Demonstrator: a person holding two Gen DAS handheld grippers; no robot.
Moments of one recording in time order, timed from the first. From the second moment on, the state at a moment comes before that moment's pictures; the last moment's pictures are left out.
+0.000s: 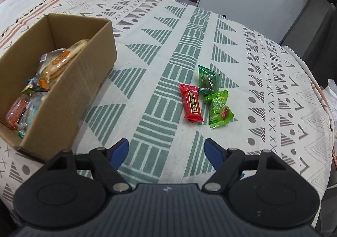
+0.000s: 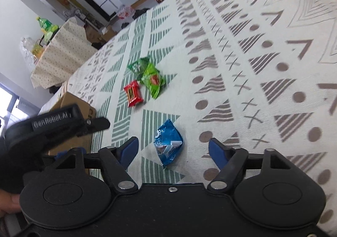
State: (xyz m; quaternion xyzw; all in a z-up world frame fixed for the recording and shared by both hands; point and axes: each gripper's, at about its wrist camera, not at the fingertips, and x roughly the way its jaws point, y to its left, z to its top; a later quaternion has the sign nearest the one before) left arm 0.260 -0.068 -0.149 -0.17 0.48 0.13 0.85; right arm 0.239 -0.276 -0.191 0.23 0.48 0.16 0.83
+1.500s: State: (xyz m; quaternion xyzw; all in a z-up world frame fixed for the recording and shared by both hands) left arm 0.316 -0.051 -0.177 -0.20 0.49 0.11 0.84; right arm 0.293 -0.272 -0.213 0.23 0.43 0.08 0.87
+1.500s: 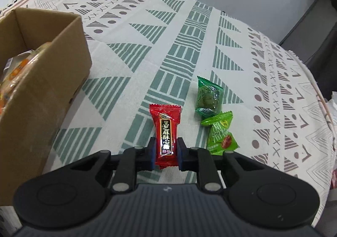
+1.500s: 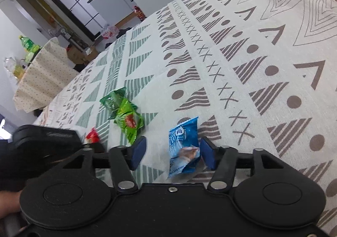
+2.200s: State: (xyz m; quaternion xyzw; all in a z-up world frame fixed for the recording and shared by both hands) left arm 0.239 -0.024 -0.097 -0.22 0.41 0.06 0.88; right arm 0.223 -0.262 -0.136 0.20 0.38 0.03 0.90
